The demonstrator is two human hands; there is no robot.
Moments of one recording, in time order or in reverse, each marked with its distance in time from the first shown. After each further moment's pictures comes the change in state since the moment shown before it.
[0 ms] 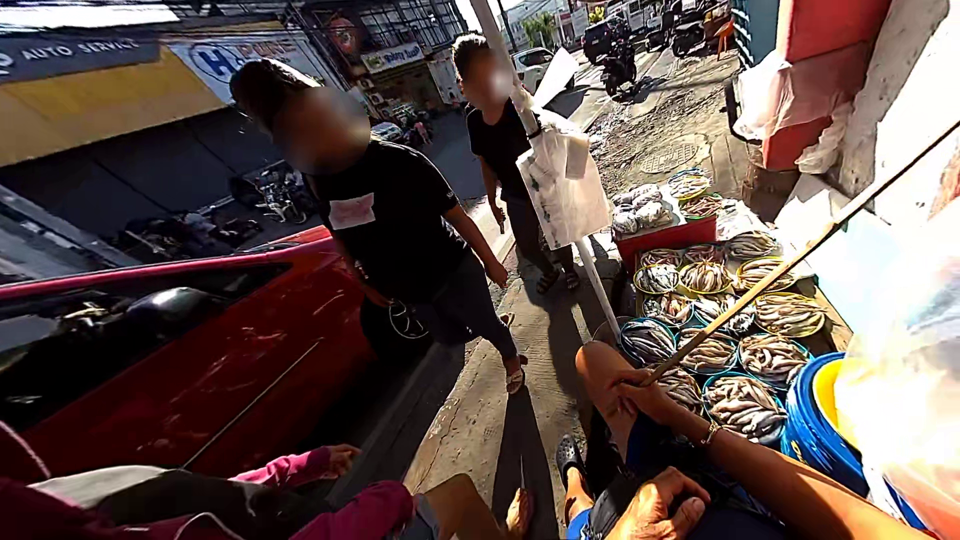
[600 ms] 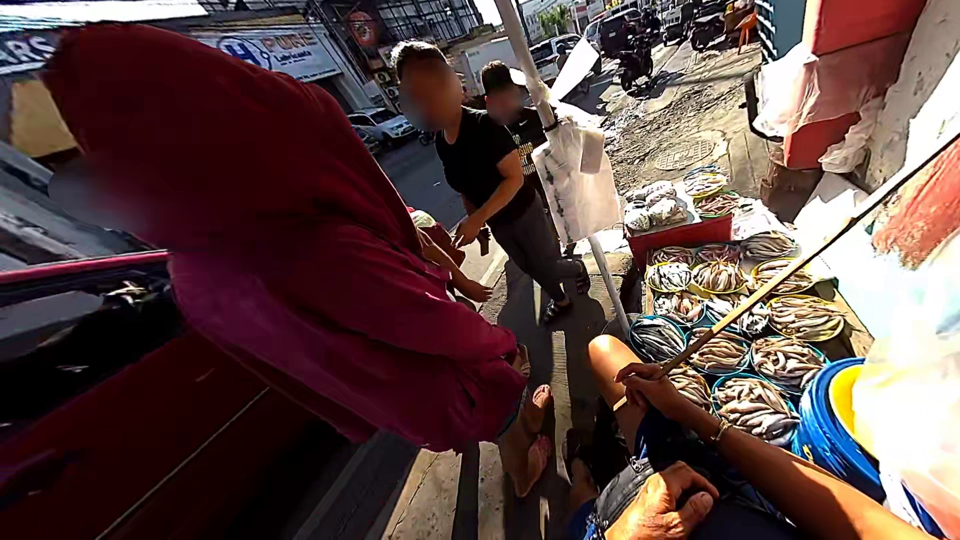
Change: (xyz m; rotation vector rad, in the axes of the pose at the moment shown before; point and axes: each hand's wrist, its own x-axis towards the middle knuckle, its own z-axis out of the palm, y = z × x) left_hand 0.001 -0.002 -0.002 0.011 -0.010 0.012; right_hand 0.001 -0.002 0.003 0.055 0.054 -0.003
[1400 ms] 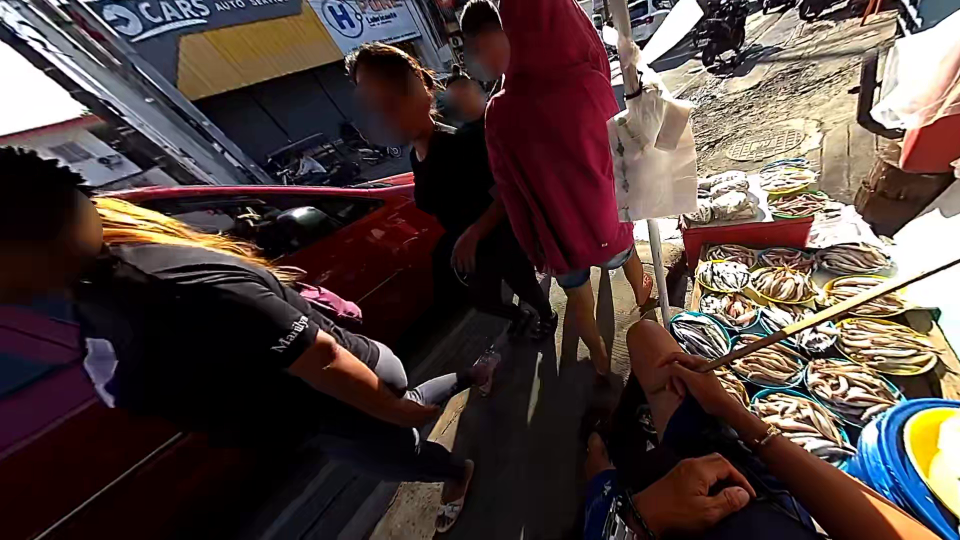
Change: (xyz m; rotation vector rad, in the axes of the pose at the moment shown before) left_hand 0.002 0.002 0.003 0.019 0.017 0.038; right_hand 0.001 -0.001 0.000 -0.076 0.008 0.024
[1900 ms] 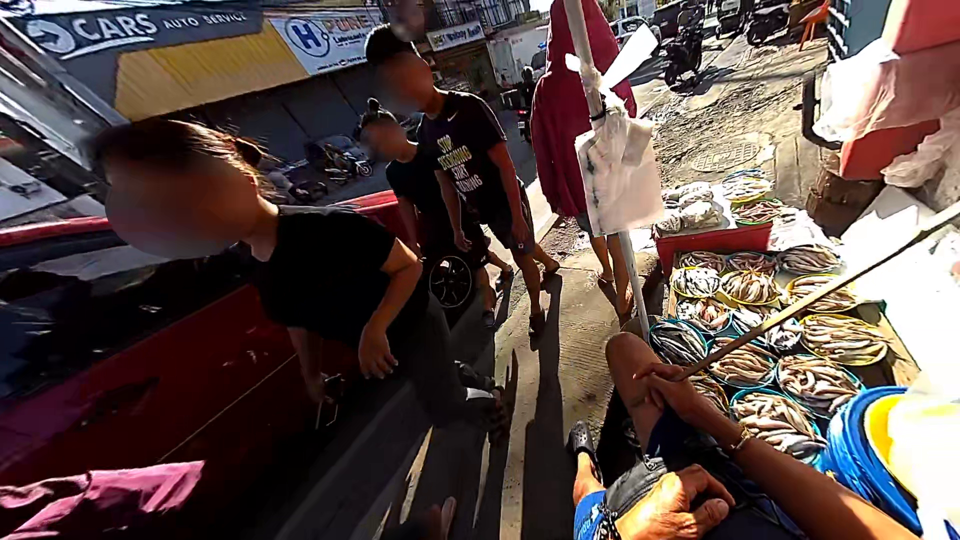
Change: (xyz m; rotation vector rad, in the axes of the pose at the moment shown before) left_hand -0.003 0.010 -0.001 0.002 0.002 -0.039; right_hand -0.003 -0.001 -0.001 0.016 -0.016 -0.017
